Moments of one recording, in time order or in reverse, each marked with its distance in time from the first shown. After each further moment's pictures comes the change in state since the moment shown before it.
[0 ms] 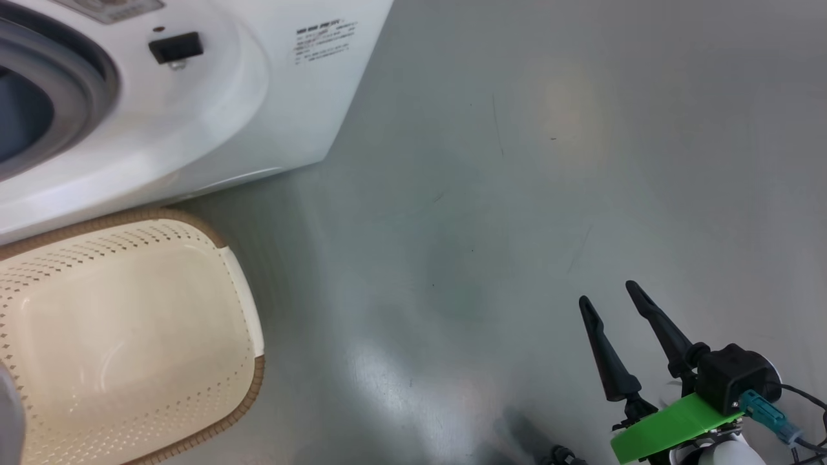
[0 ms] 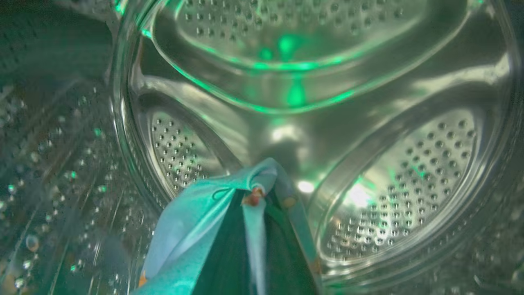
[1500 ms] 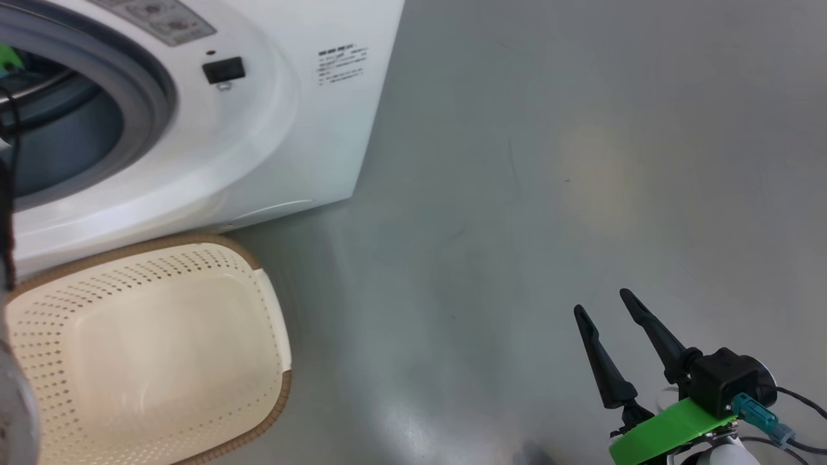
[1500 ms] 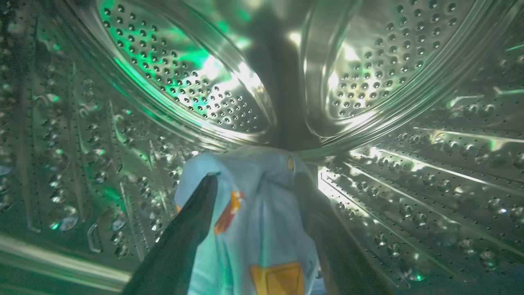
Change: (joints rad) left arm -0.045 -0.014 -0.154 0.572 0.082 0.064 0.071; right arm 0.001 -0.014 0.023 0.024 0.000 0.000 0.000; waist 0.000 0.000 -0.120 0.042
